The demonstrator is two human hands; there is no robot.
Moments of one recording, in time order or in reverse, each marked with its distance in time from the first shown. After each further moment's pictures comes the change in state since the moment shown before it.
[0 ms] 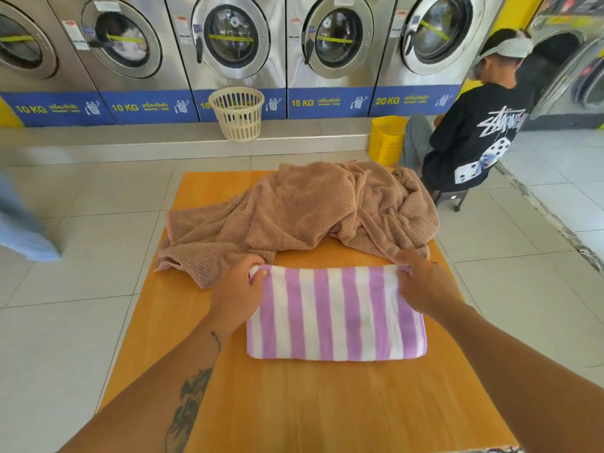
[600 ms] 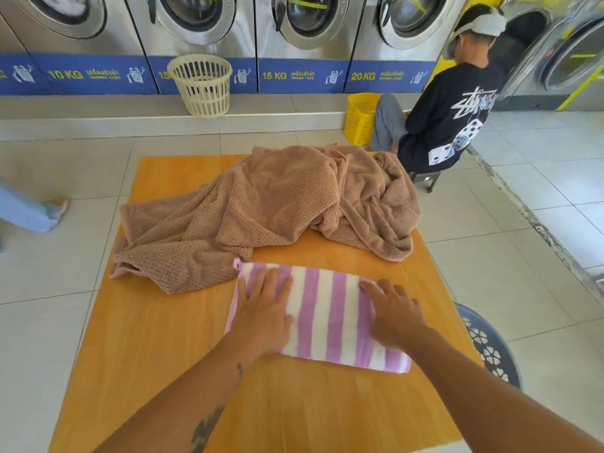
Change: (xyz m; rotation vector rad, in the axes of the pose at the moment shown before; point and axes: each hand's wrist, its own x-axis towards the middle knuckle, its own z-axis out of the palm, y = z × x) left_hand -0.015 0.015 0.078 0.664 -0.517 0.243; right_hand -0.028 0.007 0.050 -0.424 -0.374 -0.012
